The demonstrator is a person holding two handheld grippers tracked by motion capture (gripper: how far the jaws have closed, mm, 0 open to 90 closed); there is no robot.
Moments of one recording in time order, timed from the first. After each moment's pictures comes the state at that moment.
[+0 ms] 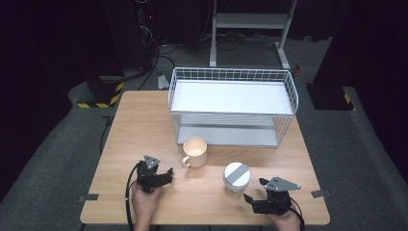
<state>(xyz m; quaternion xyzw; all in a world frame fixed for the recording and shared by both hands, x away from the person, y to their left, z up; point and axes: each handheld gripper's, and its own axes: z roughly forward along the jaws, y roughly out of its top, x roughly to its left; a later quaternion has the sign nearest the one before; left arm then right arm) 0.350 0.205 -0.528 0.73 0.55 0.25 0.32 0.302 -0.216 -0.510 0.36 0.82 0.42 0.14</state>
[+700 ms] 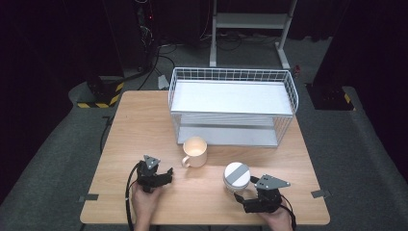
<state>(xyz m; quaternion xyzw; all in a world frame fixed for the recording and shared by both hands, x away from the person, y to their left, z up) 0.350 0.205 -0.528 0.73 0.55 0.25 0.32 0.307 -0.190 -0.505 0.33 0.83 0.44 0.13</state>
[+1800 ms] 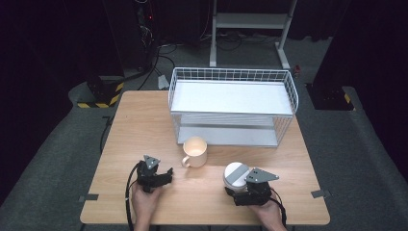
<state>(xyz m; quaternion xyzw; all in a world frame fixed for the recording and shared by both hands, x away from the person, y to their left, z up) 0.350 0.205 -0.528 0.73 0.55 0.25 0.32 0.323 -0.162 -0.501 0.32 0.83 0.44 0.14</state>
